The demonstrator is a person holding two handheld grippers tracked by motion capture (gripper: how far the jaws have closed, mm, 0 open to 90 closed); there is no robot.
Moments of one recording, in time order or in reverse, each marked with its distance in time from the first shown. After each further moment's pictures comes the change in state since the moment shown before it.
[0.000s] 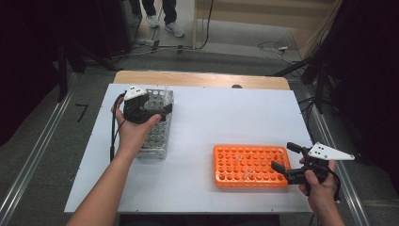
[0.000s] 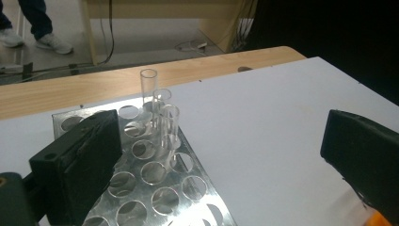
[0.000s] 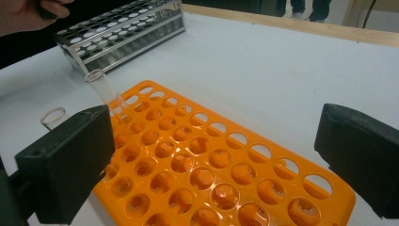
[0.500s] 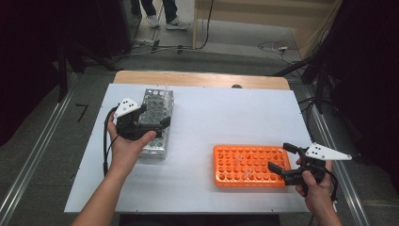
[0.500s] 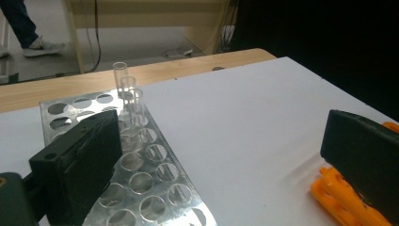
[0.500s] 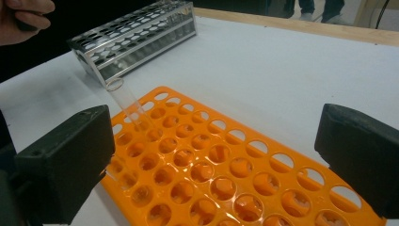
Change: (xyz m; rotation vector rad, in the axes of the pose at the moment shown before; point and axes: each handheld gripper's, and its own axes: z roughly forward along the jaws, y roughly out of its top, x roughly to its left) left arm -0.028 -0.014 -0.047 -0.027 -0.048 0.031; right arm 0.010 0.004 0.004 -0.007 0.032 0.015
